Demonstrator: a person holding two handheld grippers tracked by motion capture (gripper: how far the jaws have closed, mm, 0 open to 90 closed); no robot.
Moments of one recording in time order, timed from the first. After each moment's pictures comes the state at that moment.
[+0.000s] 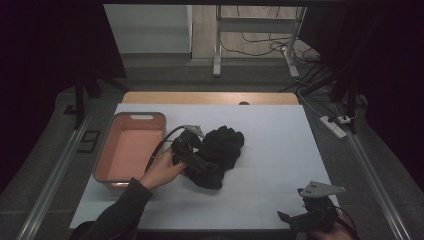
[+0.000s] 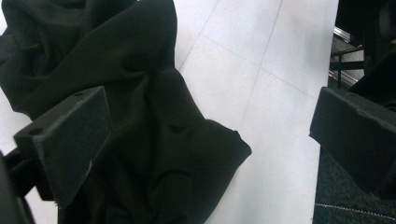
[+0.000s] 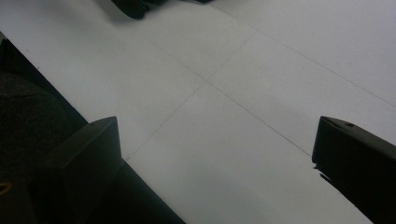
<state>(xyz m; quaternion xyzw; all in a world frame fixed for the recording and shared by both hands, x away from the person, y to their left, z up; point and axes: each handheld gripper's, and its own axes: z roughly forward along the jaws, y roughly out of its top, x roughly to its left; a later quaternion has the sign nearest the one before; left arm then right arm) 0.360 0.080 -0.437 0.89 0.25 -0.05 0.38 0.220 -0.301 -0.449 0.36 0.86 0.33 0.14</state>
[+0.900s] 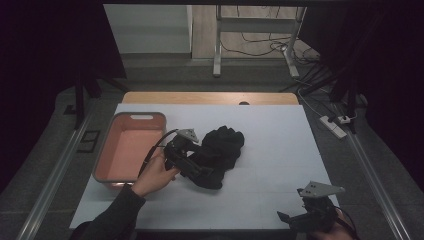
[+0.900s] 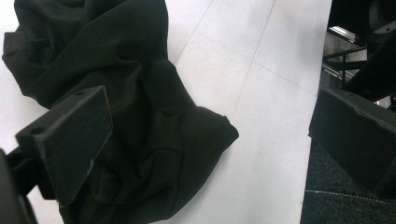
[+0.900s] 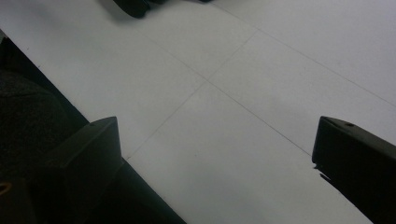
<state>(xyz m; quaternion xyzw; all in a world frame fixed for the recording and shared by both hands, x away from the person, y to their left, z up) 0.339 0.094 -0.429 0.89 0.25 -0.03 0.39 0.220 -0.300 -0.449 0.35 0.86 0.33 0.14</state>
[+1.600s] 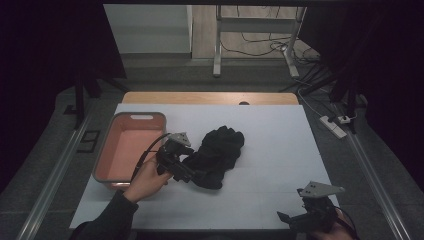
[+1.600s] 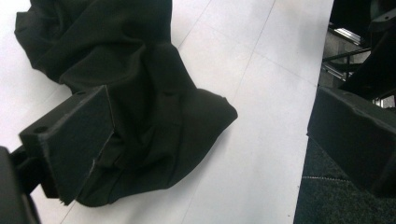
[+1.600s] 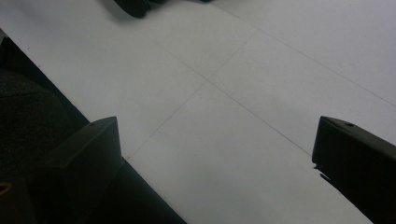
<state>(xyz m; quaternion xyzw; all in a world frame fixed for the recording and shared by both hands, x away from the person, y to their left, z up) 0.324 0.112 -0.433 0.88 0.26 -0.02 0.39 0.220 -0.300 -0.449 0.35 0.87 0.33 0.14</state>
